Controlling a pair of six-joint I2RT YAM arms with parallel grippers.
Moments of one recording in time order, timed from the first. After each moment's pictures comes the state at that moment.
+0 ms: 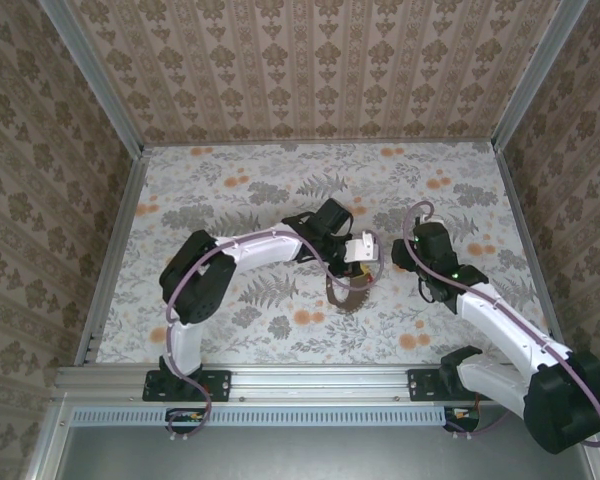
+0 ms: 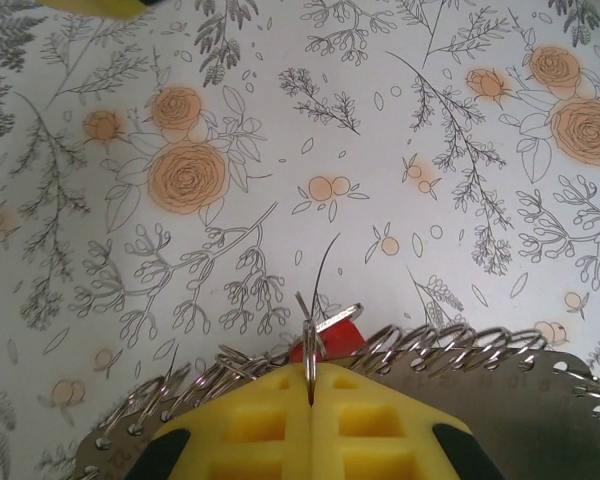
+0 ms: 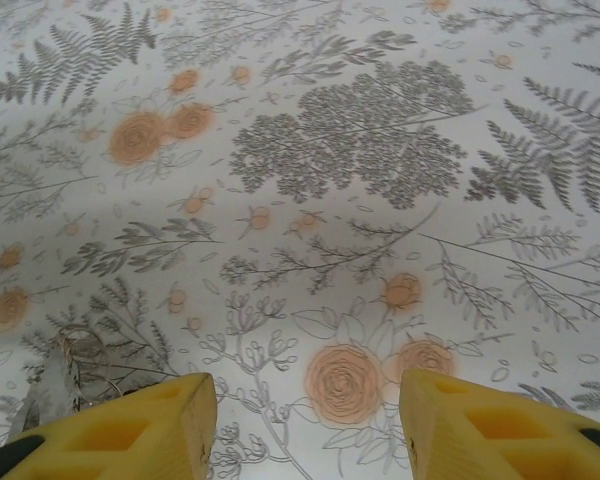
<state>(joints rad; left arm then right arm) -0.91 1.98 1.39 -0.37 0.57 0.69 0.30 1.02 0.58 -0.30 0.21 0.43</state>
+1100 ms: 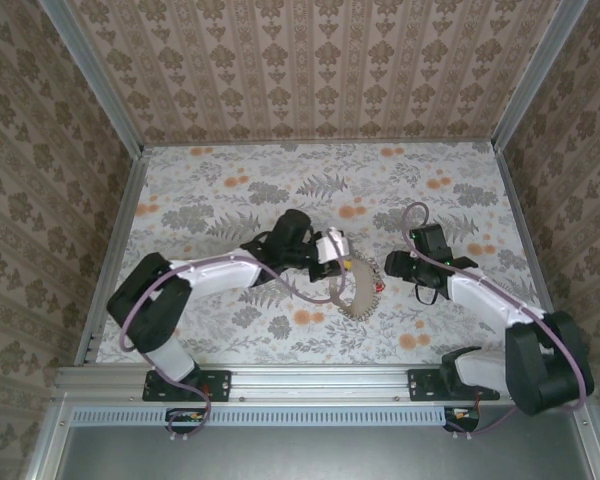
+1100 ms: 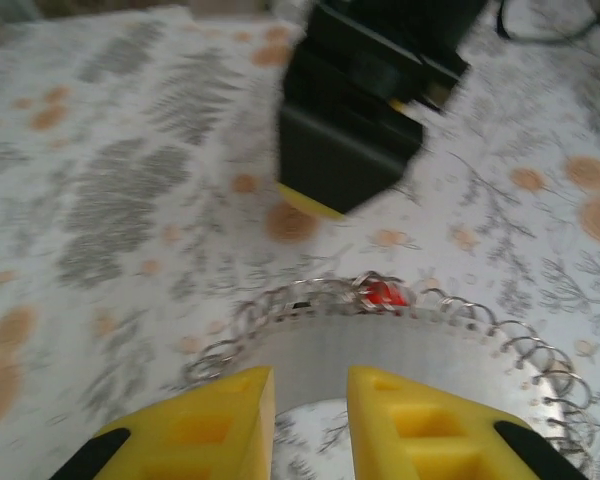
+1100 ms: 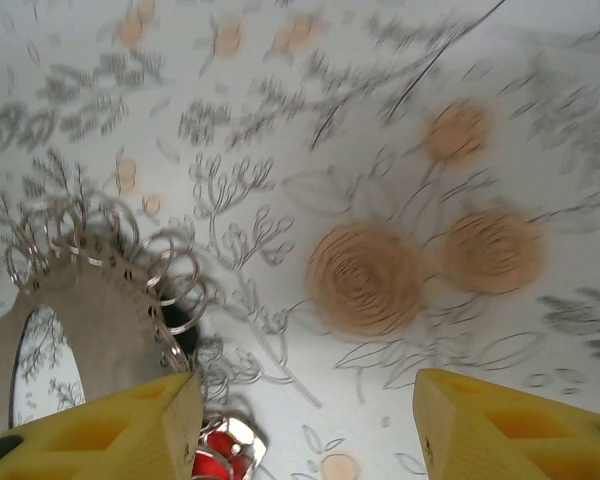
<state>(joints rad) -0.84 1.62 0.88 0.21 0.52 0.46 0.22 1.25 0.58 -0.32 -0.07 0.48</state>
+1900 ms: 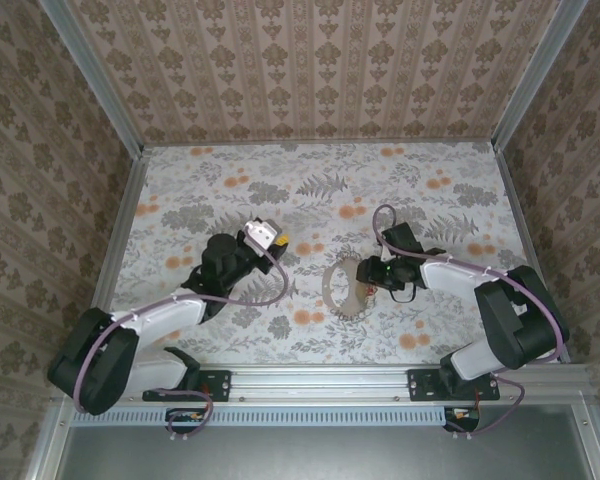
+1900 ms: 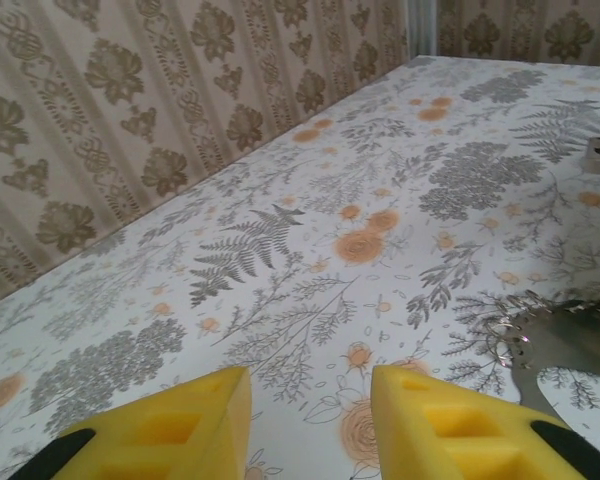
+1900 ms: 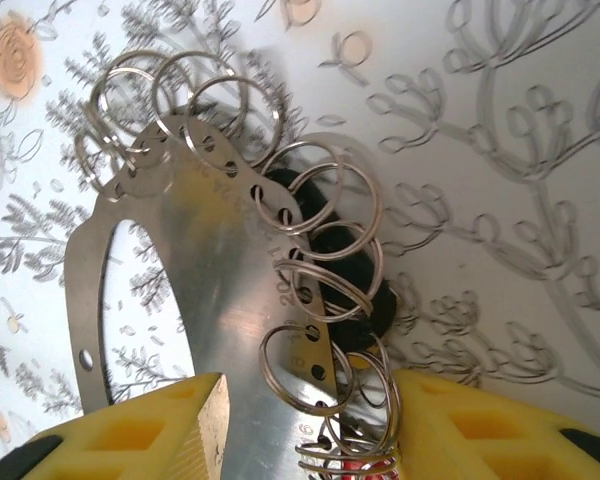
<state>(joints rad) -0.61 1.21 0.42 0.60 0.15 0.23 0.38 1.48 0.65 -0.25 -0.28 0.61</state>
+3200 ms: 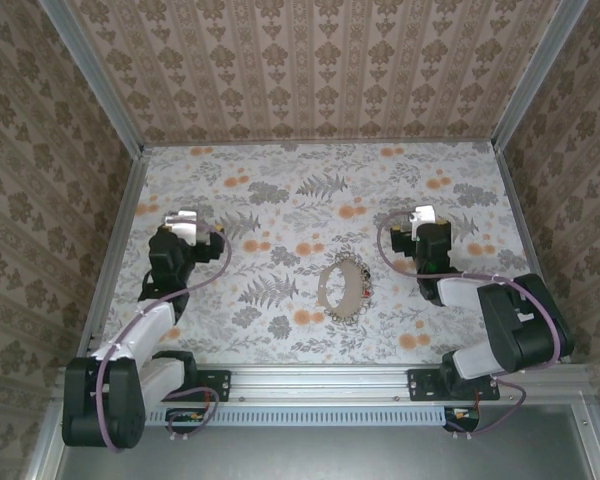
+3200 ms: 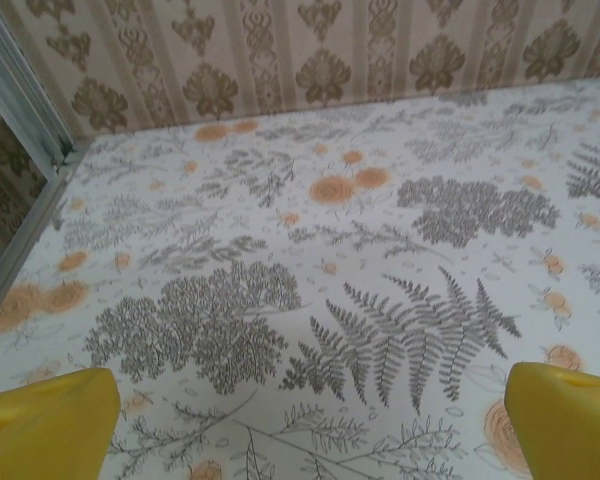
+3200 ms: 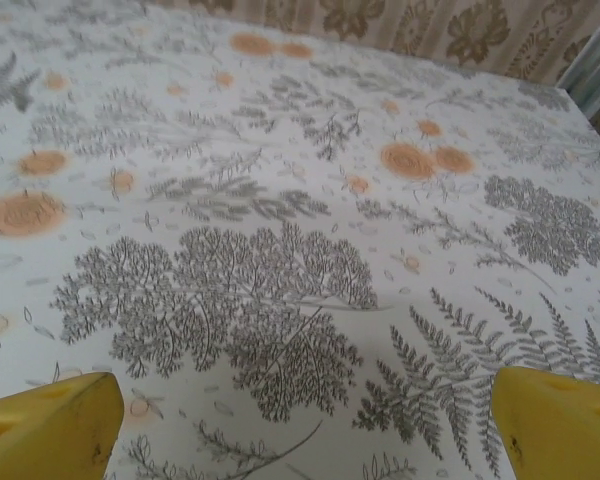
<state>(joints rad) -0.10 1.04 0.36 0.36 0.03 0.08 0.18 1.45 0.40 0.64 0.31 -0.08</state>
